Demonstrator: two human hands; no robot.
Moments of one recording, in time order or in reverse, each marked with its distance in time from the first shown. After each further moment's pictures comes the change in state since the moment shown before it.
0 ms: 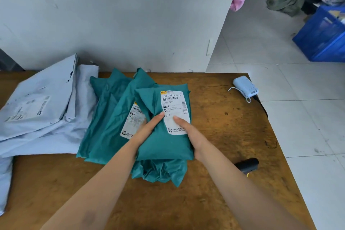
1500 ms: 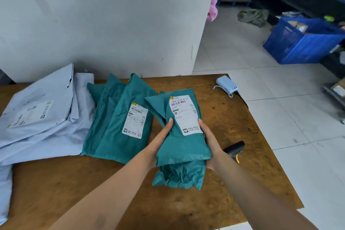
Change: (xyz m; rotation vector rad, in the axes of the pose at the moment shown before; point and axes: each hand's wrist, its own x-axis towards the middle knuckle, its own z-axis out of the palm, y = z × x) left_hand -0.071 -0.025 0.048 -0.161 -0.283 -0.134; right_hand -0.081 0.037 -0.018 0.325 0.111 -0.033
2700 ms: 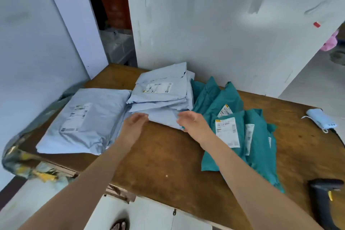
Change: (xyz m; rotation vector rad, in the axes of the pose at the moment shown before) left_hand -0.269 0.030 -0.241 0.444 0.970 0.532; right_hand -0.034 0.150 0.274 -1.083 -0.274 -0.426
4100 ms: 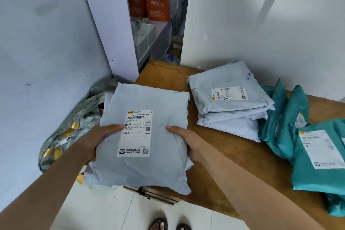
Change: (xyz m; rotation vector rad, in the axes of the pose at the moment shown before) left_hand 0.118 -0.063 -0.345 -0.266 -0.299 -0.382; right_hand 0.097 -0.062 0.282 0.539 -0.268 0.446
